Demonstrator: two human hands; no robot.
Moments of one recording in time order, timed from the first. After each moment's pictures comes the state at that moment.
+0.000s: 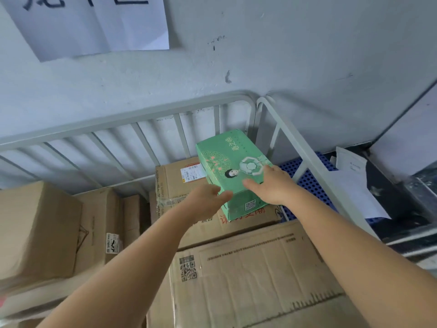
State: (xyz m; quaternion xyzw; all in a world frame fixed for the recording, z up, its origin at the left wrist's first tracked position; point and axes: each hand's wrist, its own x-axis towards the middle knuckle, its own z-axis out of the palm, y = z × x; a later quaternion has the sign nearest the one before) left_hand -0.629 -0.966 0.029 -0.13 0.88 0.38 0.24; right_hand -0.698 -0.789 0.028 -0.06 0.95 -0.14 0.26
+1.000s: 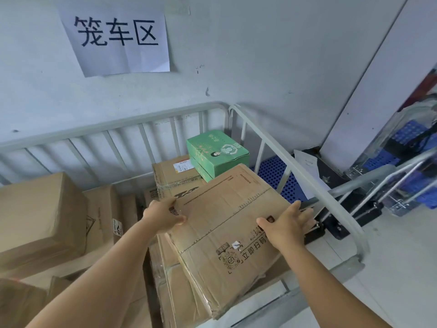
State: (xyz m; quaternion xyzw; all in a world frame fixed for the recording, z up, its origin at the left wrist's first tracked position) left_hand -0.415 -1.027 0.045 -0.18 0.91 0.29 0.22; right_hand -0.402 -0.735 0.050 0.26 0.90 -0.34 0.09
